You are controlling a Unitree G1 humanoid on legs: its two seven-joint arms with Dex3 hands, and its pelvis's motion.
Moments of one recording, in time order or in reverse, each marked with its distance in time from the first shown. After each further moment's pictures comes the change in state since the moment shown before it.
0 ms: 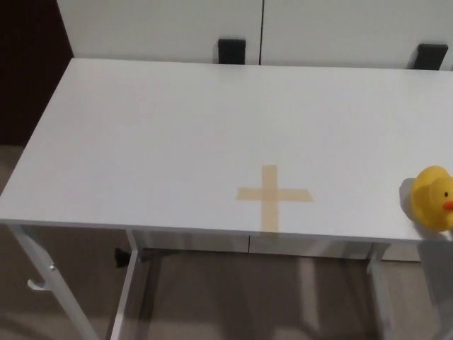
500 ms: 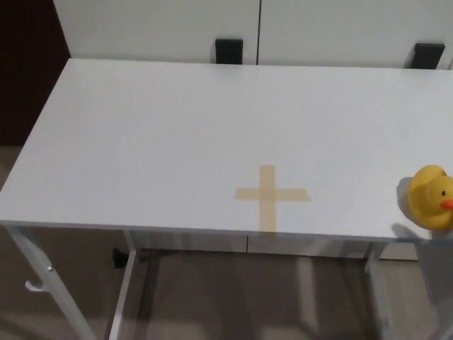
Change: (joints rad) left_arm -0.003 0.000 -0.005 -0.002 0.001 0.000 -0.001; right_arm 0.010 0.085 0.135 -0.034 -0.084 0.098 -0.042
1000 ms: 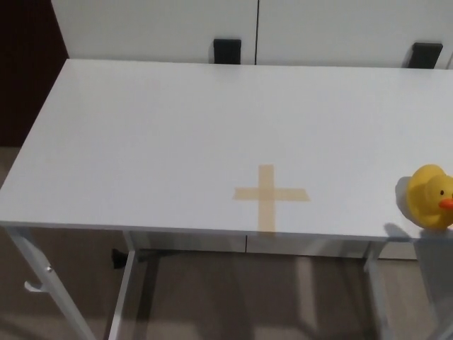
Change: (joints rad) left_arm -0.001 -0.007 -0.011 0.000 0.001 0.000 -0.002; right_arm -0.010 0.088 0.038 -0.006 -0.046 0.098 -0.058
